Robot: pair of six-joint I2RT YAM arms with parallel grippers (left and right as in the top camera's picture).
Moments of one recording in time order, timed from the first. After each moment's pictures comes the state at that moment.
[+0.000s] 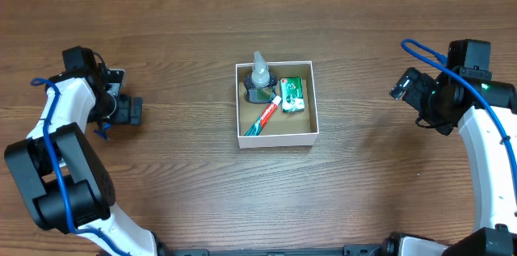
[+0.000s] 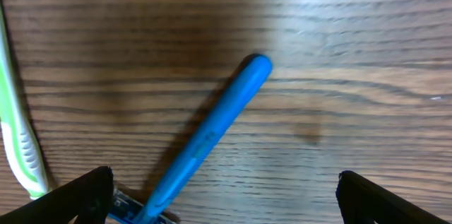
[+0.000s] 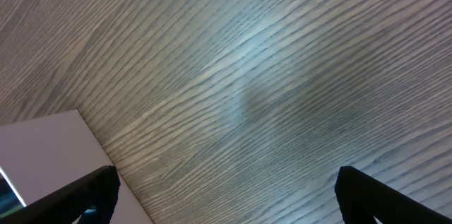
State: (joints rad) left arm 0.35 1.91 1.26 -0.77 -0.02 0.34; right arm -0.19 1.43 1.20 -0.97 -0.09 0.46
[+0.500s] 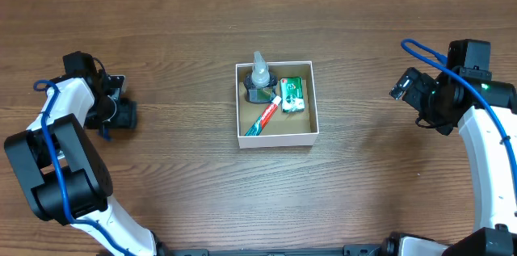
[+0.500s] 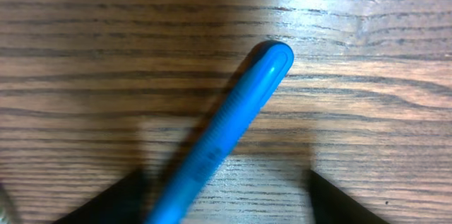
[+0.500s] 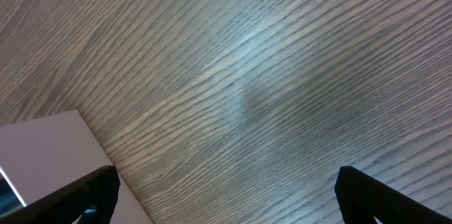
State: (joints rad) left arm 0.36 1.98 1.27 -0.77 0.01 0.33; right arm -0.19 1.43 1.20 -0.97 -0.09 0.46
